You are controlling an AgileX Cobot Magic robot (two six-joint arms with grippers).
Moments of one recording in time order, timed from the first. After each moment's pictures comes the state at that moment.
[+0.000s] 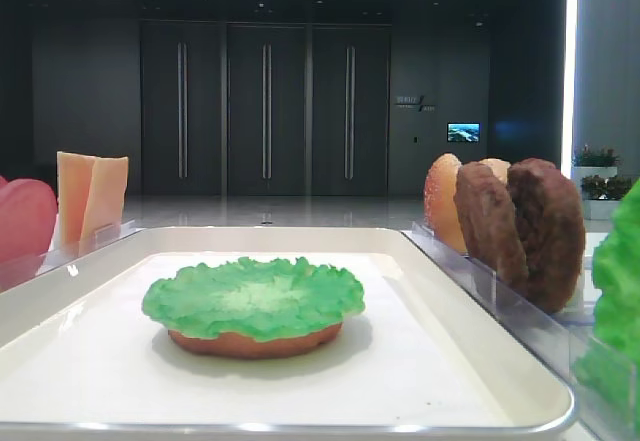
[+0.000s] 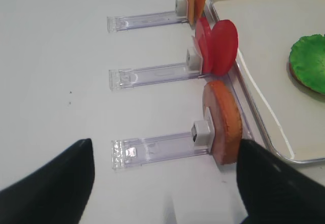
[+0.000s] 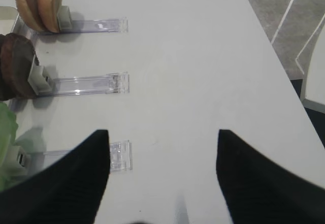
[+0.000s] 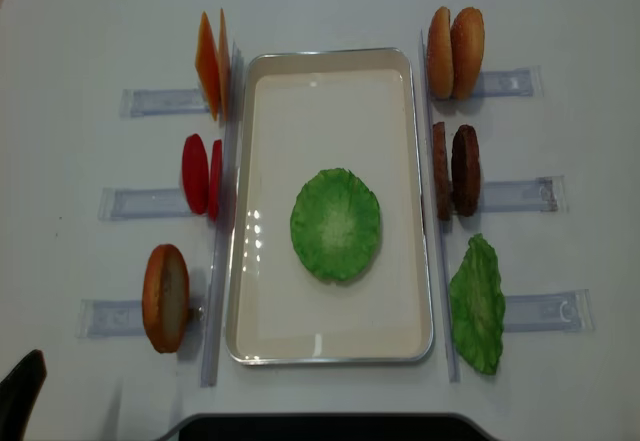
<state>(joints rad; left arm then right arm) -0.10 -0.02 -0.47 0.05 1.11 0.02 -0.07 -0.01 -0.51 0.02 1.13 -0.06</state>
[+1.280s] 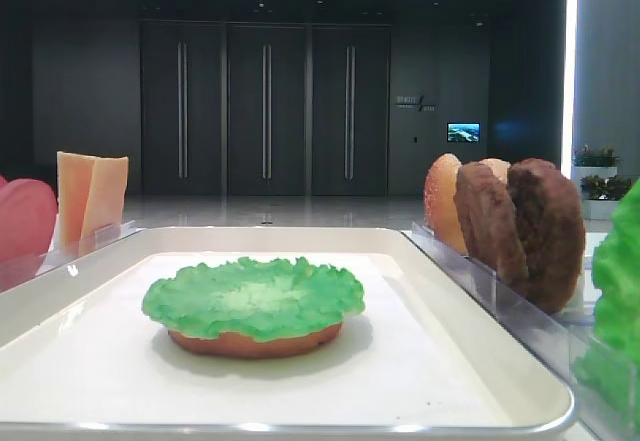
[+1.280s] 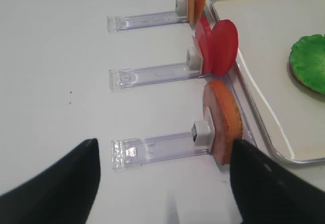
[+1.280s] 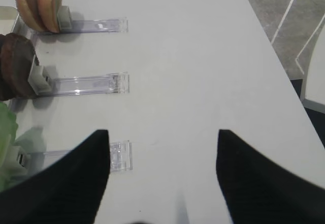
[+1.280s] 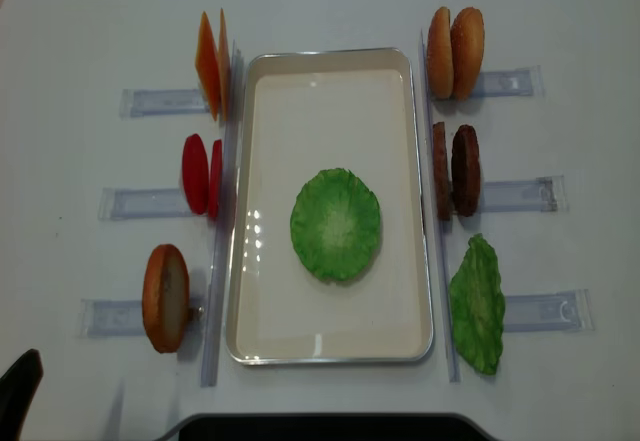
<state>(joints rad) -0.10 -0.02 -0.47 0.05 1.11 0.02 -0.07 -0.01 -0.51 0.02 1.13 -0.06</state>
